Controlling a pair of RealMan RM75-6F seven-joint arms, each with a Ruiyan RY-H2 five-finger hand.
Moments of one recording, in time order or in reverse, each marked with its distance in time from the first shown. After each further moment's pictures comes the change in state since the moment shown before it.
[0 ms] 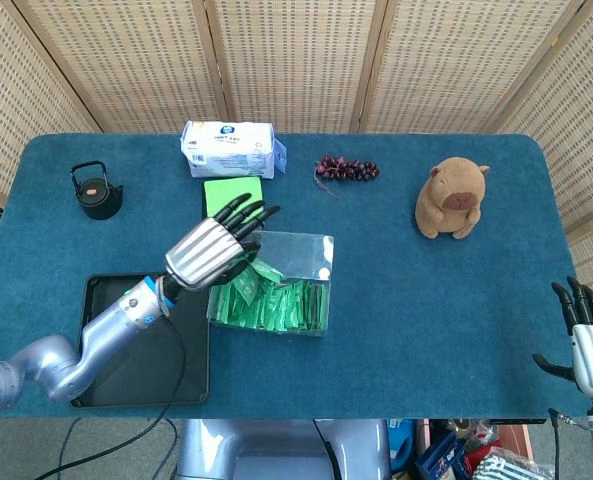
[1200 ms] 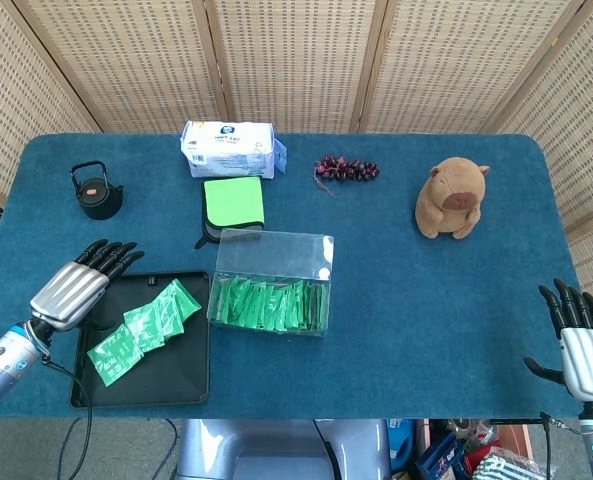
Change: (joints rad) left arm 0.315 0.329 0.214 -0.125 -0.021 0.013 -0.162; right arm -0.003 -0.002 -0.017 -0.026 -0.041 0.014 -0.026
